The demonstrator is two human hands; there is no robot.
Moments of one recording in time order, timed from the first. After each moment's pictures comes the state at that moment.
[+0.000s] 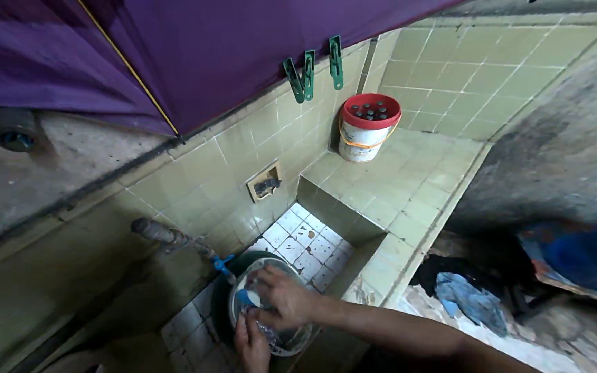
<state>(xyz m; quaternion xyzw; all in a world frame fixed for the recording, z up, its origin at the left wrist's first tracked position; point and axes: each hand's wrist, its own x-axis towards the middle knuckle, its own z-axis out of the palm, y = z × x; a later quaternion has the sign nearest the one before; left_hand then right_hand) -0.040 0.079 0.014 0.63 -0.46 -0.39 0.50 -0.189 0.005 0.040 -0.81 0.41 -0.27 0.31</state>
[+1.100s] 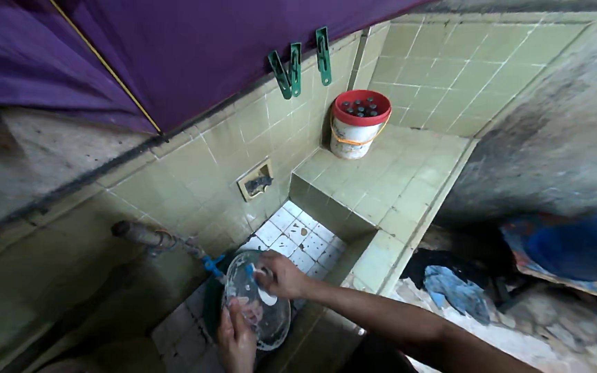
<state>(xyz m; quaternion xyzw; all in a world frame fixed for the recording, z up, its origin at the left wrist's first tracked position) -0.037 0.063 0.041 0.65 -0.49 -0.36 0.45 -0.207 -0.009 0.030 -0.75 0.44 -0.31 0.38</state>
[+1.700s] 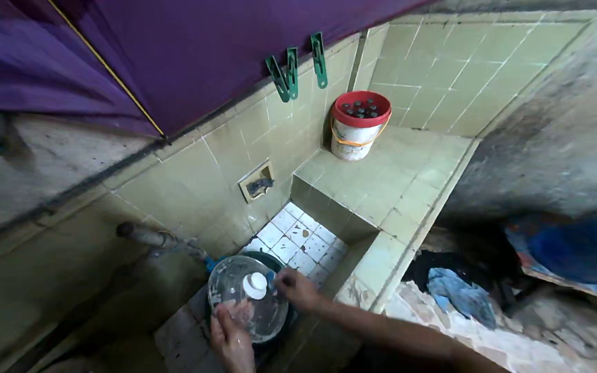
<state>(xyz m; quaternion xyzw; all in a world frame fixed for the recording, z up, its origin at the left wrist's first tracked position) -0.048 0.057 0.047 0.65 -0.37 -0.37 0.56 -0.216 0.021 -0.021 -0.51 0.56 -0.34 0.56</state>
